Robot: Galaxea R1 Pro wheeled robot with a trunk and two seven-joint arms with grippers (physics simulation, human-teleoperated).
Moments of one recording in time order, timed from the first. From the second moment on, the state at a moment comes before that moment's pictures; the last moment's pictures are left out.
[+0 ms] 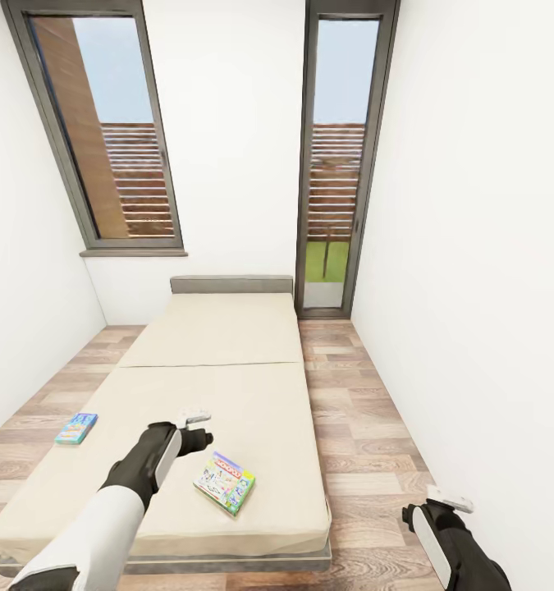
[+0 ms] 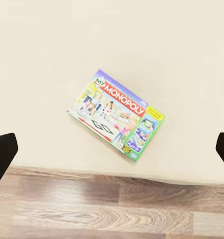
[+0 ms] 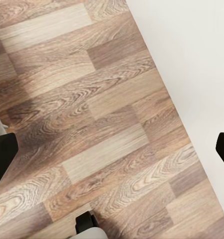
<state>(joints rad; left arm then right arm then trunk) -0.73 -0.06 0.16 -0.60 0.00 0.61 0.04 -0.39 -0.05 -0.12 -0.80 -0.20 0.57 -0.44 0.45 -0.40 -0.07</state>
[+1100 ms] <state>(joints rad) -0.73 -0.06 0.16 -0.60 0.00 0.60 0.05 -0.39 -0.04 -0.12 -0.80 -0.20 0.57 -0.44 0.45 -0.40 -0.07</state>
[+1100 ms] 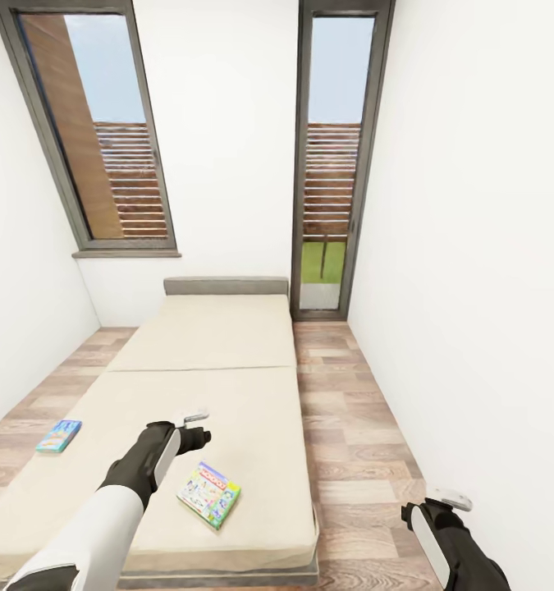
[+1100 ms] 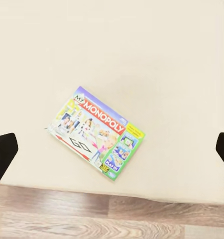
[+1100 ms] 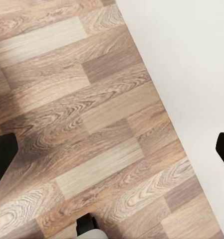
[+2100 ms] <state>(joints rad) -0.73 -0.06 0.16 -0.60 0.00 0.55 0.05 -0.39 -0.04 -0.12 -0.80 -0.20 0.57 -0.44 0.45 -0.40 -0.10</state>
